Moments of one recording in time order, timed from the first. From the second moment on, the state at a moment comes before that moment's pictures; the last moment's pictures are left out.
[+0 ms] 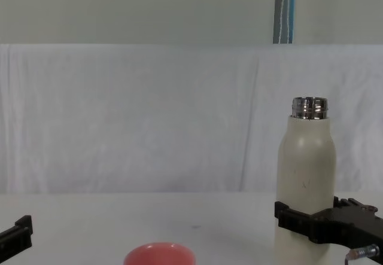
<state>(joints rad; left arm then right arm) 0.27 0.24 0.04 -1.85 -0.25 -0.02 -0.02 0.16 0.15 -0.24 -1.45 0.20 0.00 0.22</state>
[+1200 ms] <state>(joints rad) 0.27 0.24 0.04 -1.85 -0.25 -0.02 -0.02 0.16 0.15 -0.24 -1.45 0.20 0.00 0.22</state>
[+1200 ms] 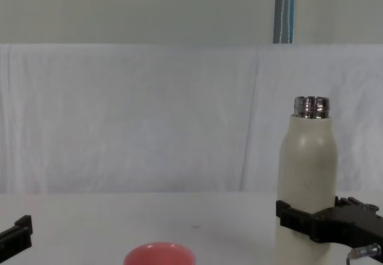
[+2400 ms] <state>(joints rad) 0.27 0.24 0.04 -1.85 -0.25 -0.02 -0.02 0.02 0.28 -0.20 -1.73 -0.01 0.02 0.18</state>
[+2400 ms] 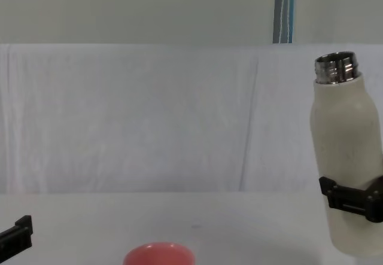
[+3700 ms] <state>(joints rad) 0.27 0.24 0.04 -1.85 -0.25 -0.02 -0.02 -0.06 0.32 -0.24 -1.82 -0.27 -0.02 0.16</state>
